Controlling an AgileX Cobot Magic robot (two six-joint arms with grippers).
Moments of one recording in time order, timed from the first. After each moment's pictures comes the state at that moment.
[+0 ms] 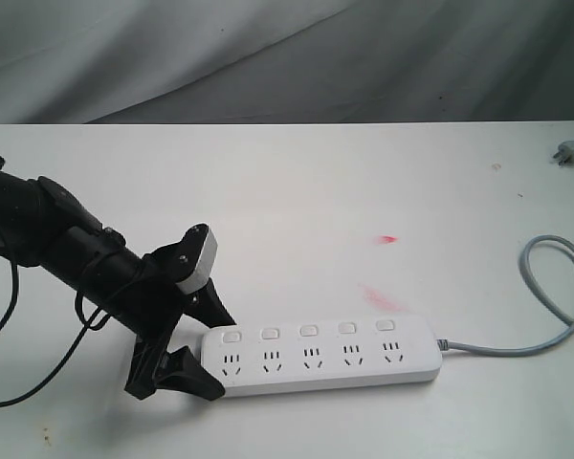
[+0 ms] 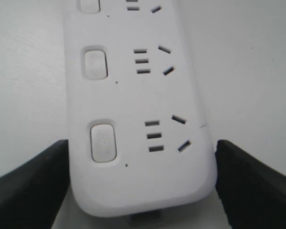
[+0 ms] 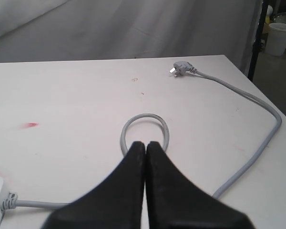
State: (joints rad) left arm -0.15 2.05 -0.98 -1.03 0.92 2.08; right arm -0.13 0.01 0.00 0.03 0.34 -0.03
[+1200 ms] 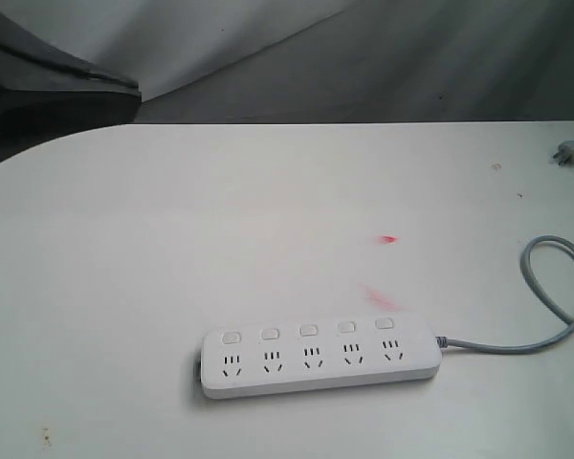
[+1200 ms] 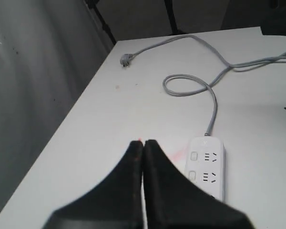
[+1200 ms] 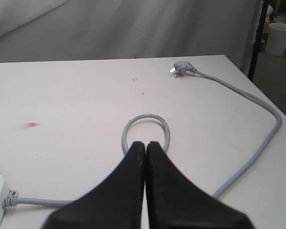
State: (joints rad) left arm -0.15 1.03 -0.98 -1.03 0.88 1.53; right arm -0.13 0.01 0.00 0.03 0.34 -0.03
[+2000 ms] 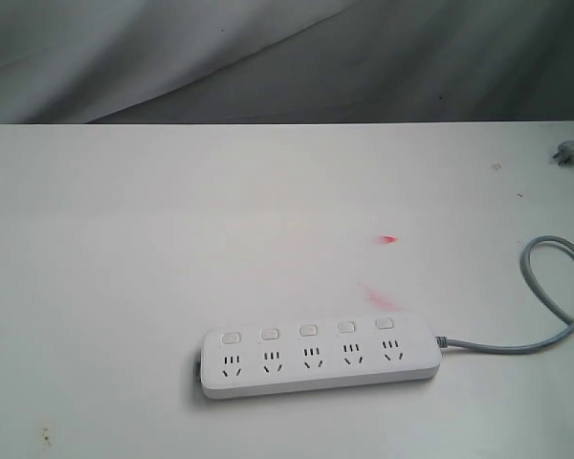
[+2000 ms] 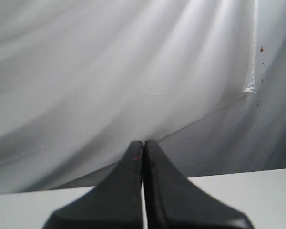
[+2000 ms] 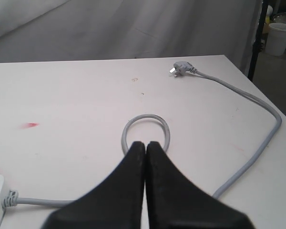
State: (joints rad) left arm -0.01 0.46 -0.68 -0.08 0.30 0.07; right arm -0.13 0.01 0.00 0.03 0.34 -0.03
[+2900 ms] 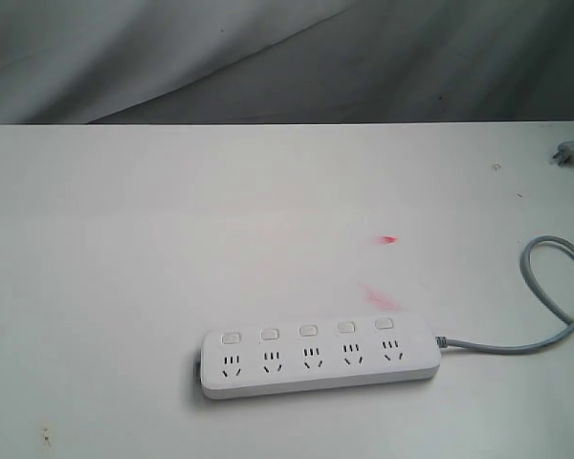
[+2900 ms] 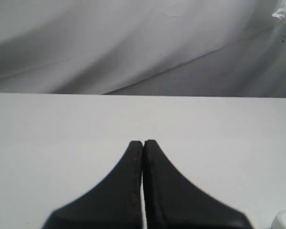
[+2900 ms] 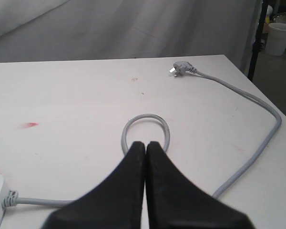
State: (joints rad) left arm 0.04 0.00 -0.02 -0.07 0.25 0.01; right arm -0.13 0.01 0.00 0.03 0.34 -0.03
